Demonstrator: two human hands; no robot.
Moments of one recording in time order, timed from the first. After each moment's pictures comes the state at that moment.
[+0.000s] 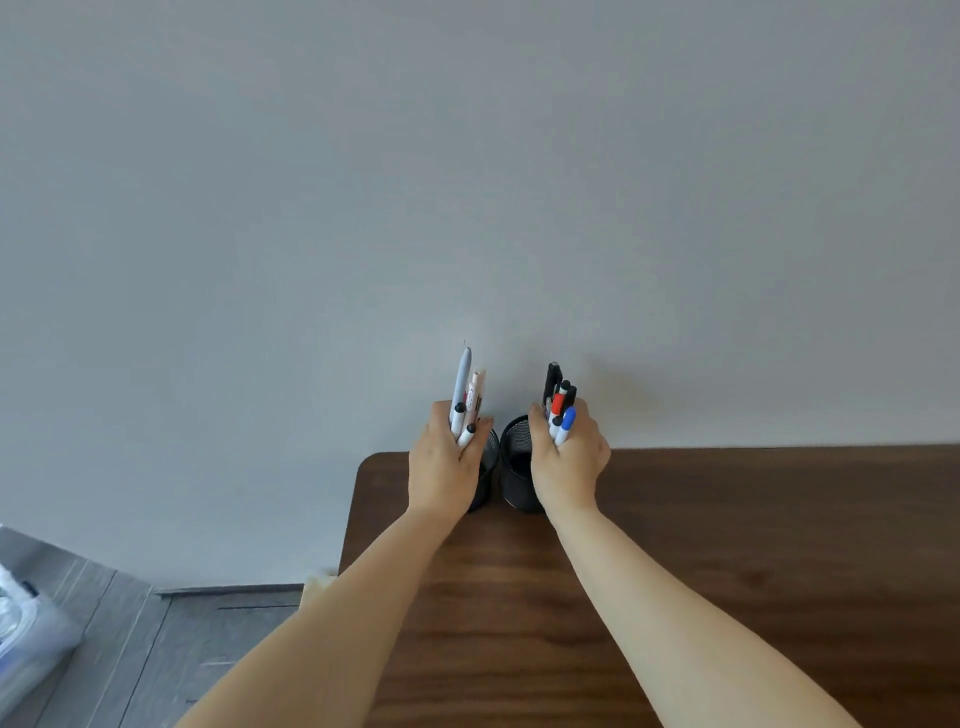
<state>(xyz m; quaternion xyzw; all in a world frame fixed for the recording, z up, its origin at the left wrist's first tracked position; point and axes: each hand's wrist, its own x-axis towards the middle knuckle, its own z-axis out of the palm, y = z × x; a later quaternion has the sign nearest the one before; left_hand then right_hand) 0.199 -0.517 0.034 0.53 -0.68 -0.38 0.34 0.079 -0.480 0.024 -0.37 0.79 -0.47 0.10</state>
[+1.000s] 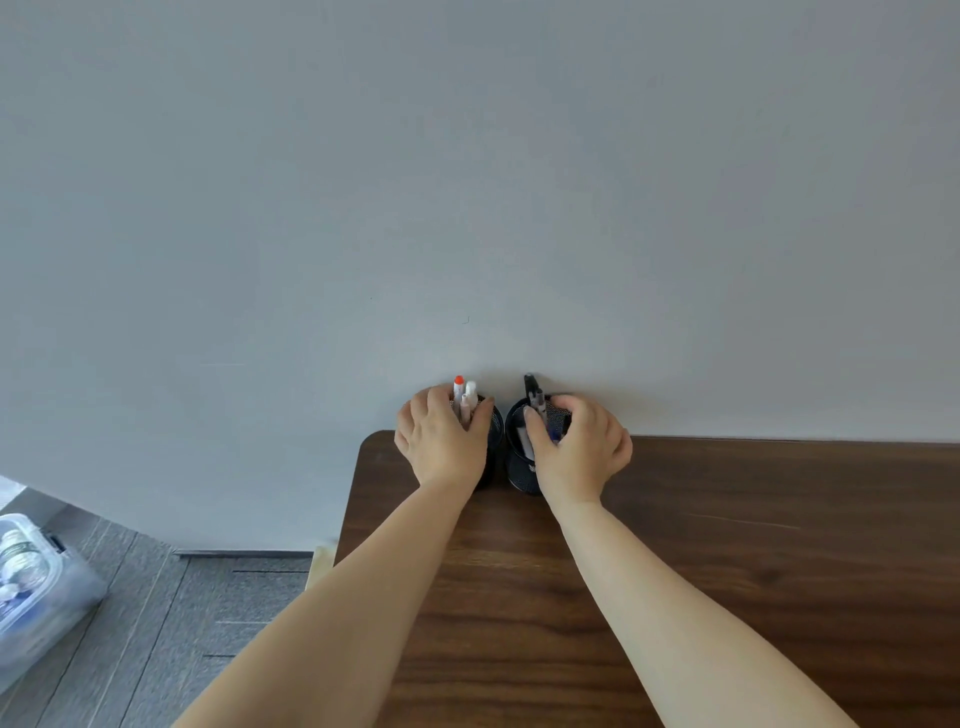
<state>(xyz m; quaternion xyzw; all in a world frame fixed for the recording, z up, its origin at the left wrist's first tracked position) 0.179 -0.526 0.020 0.68 -0.63 -0.26 0.26 0.072 -0.479 -0.005 -0.36 0.84 -0.40 0.06</state>
